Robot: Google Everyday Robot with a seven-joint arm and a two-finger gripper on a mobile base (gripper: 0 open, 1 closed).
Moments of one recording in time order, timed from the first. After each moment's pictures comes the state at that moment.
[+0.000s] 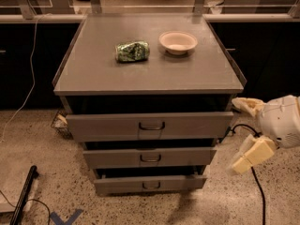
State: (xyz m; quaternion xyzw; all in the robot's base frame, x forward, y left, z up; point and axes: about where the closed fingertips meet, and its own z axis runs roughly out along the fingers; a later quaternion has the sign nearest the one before) arm 0.421 -0.189 0.839 -0.54 0.74 0.19 0.34
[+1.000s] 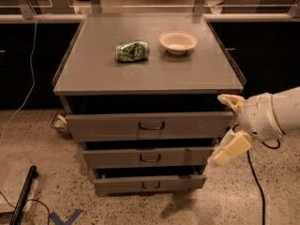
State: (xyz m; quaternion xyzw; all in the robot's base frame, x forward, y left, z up) arm 0.449 -0.164 0.821 -0.55 0.74 0.18 0.35
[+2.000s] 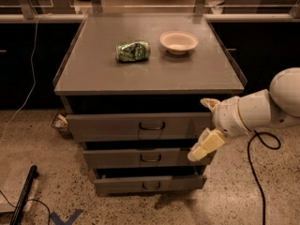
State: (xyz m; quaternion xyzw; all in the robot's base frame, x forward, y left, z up) arm 0.493 -0.139 0.767 -0.55 0.75 0.18 0.33
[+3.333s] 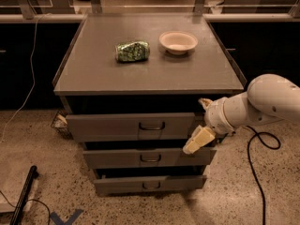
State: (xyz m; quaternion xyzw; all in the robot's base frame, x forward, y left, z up) arm 0.546 -0.144 0.716 -0.54 0.76 0.13 0.32
